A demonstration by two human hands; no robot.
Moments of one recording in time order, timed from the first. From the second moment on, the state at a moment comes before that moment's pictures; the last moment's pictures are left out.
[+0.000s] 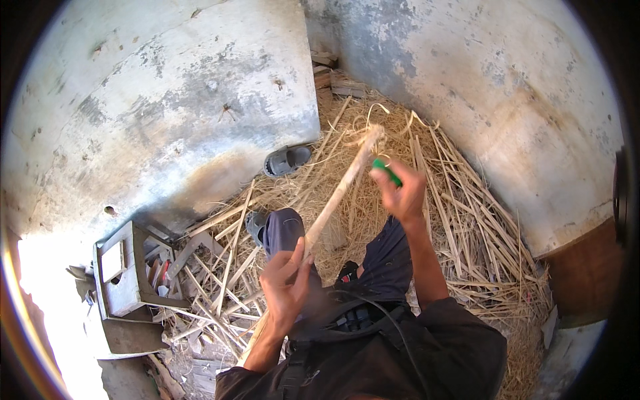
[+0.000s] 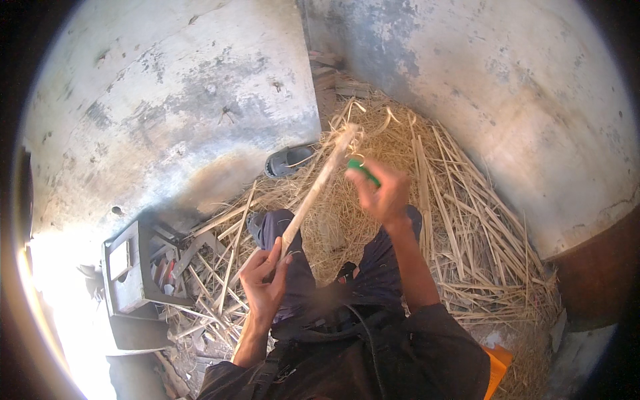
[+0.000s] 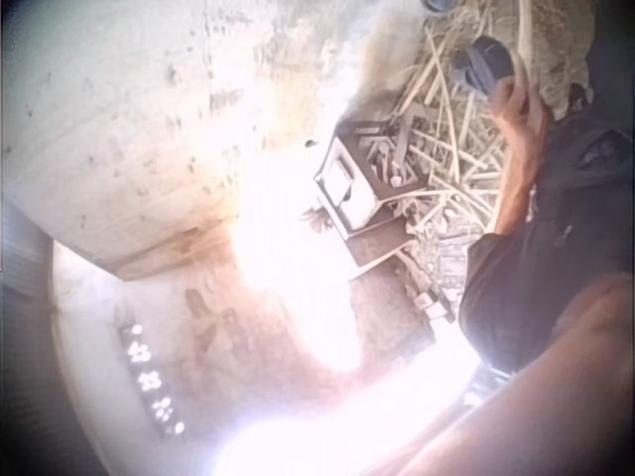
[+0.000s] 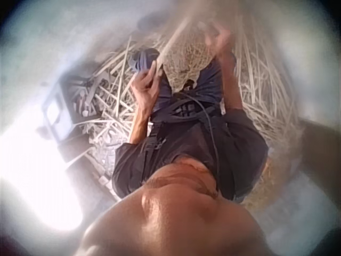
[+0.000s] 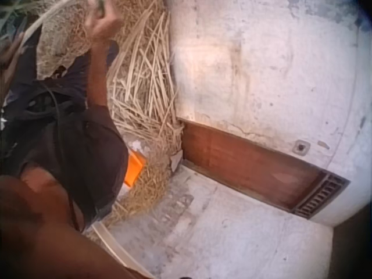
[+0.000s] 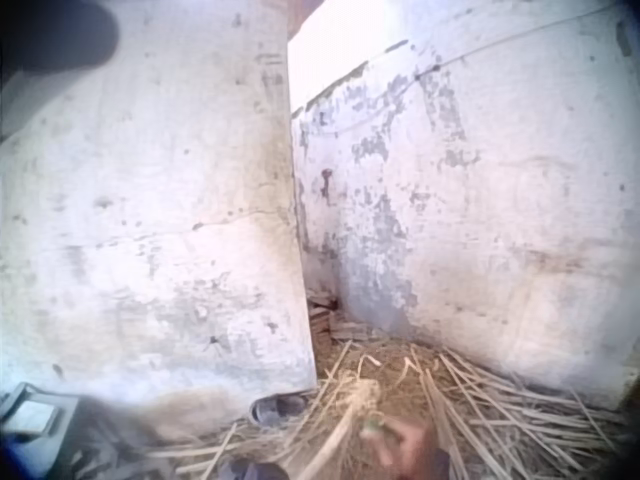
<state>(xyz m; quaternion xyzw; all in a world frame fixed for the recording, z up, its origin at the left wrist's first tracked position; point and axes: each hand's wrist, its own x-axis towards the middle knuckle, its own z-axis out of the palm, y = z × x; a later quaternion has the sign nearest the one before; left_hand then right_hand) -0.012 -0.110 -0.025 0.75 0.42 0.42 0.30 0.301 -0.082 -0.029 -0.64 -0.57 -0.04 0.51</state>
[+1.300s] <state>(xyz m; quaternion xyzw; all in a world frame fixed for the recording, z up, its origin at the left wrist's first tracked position) -0.180 0.039 -0.138 0.58 0.57 0.36 0.45 0.314 -0.120 0.155 -0.30 -0.69 -0.09 0.65</state>
